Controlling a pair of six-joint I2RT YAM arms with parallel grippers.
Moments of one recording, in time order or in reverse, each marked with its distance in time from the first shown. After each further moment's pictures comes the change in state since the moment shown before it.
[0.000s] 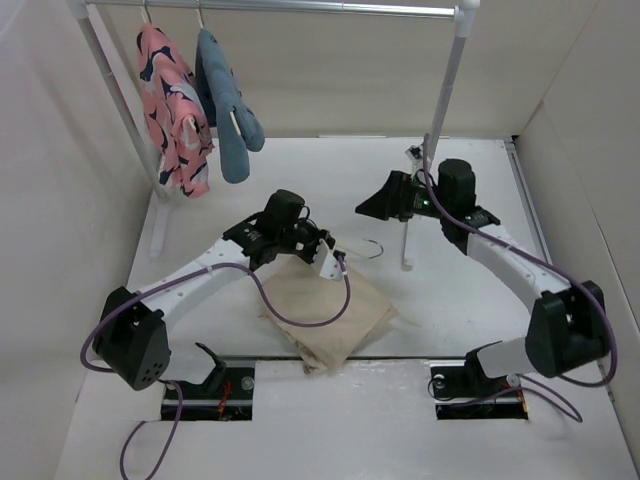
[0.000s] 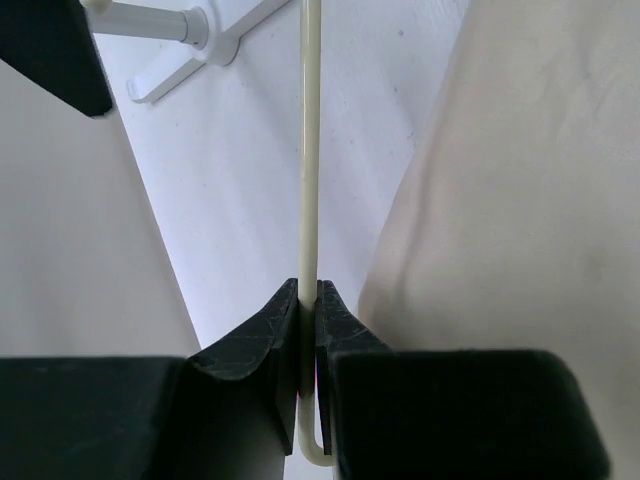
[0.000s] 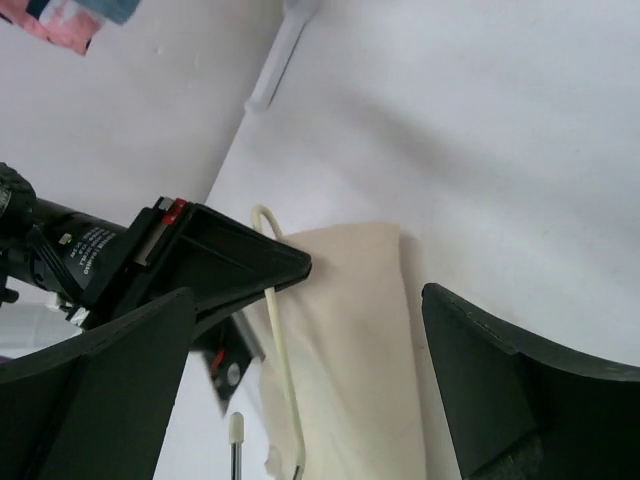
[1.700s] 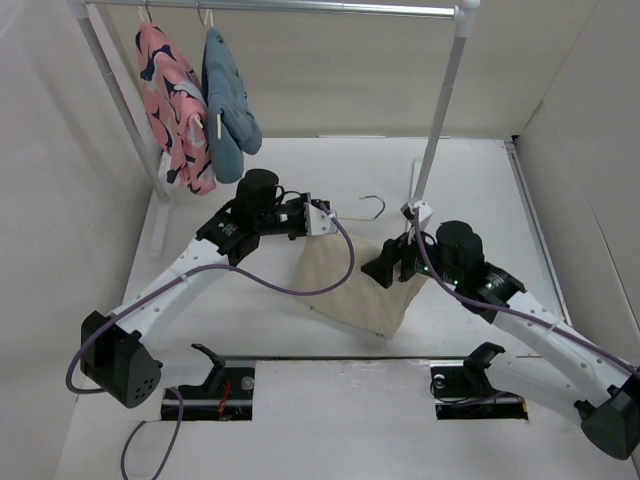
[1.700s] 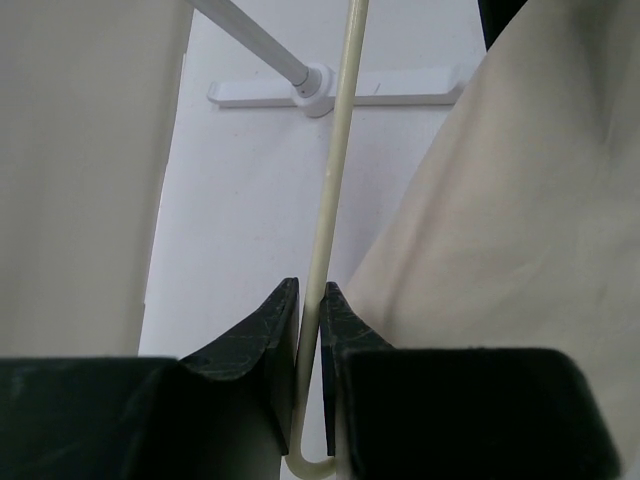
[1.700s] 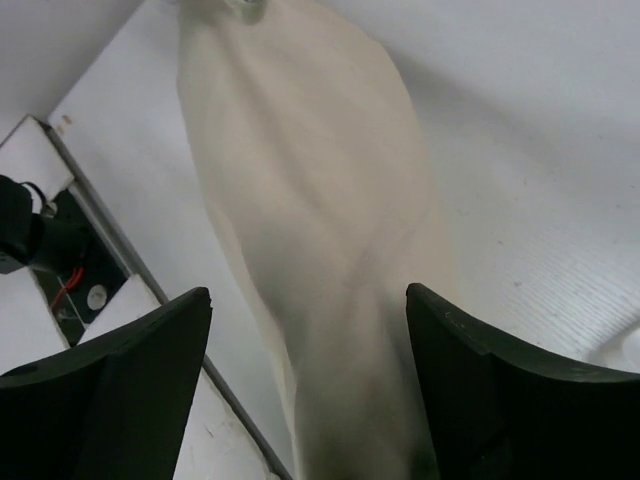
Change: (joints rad) left arm 0.095 -0.106 0.085 0.100 0.147 -0.544; right arm 0.324 -0.550 -0.310 -0.238 0.469 -0.334
